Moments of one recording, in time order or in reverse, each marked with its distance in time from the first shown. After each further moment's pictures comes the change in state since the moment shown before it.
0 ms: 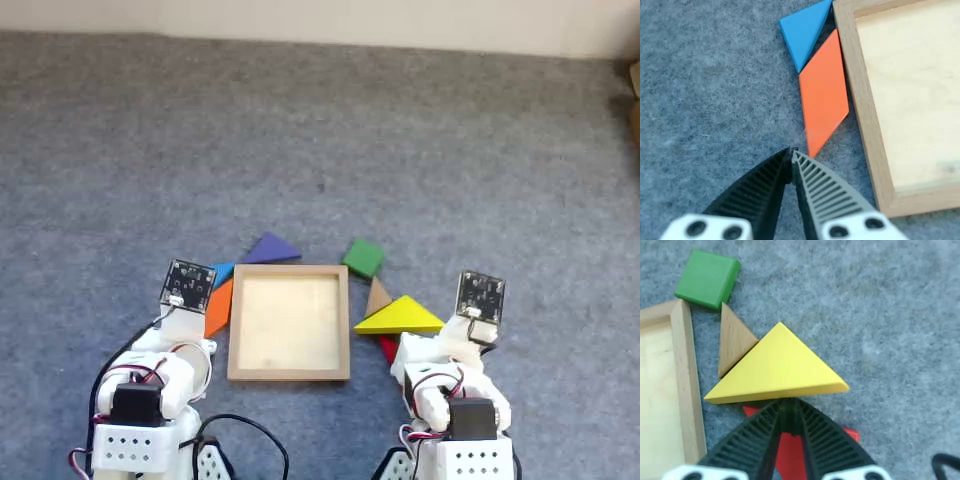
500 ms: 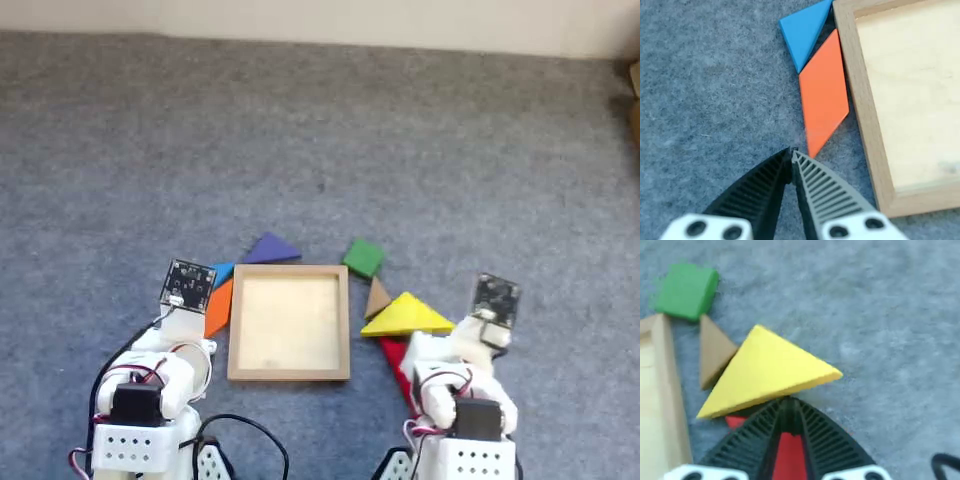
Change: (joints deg) left arm 0.0 0.0 0.0 0.0 0.0; right arm 7.4 0.0 -1.1 0.0 0.7
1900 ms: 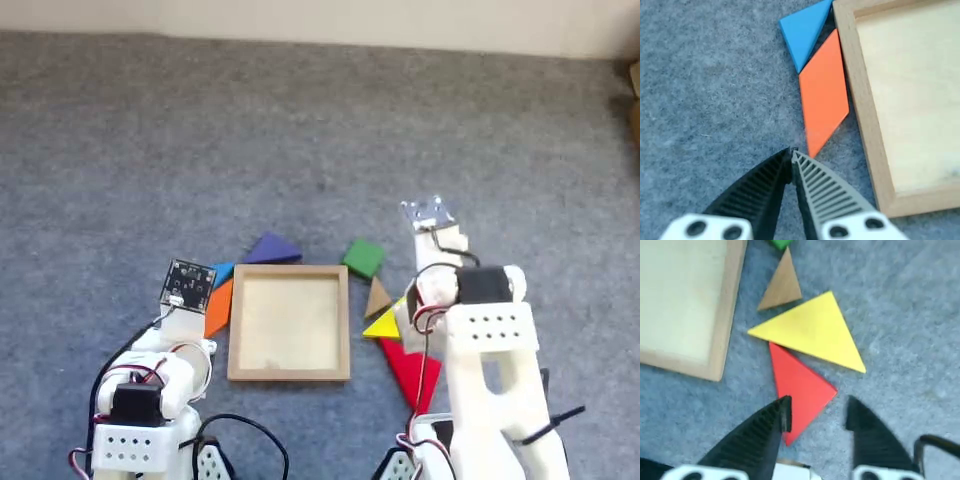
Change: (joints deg) left arm 0.0 0.0 0.0 0.0 0.0; right arm -10.5 63.8 -50.2 15.0 26.1
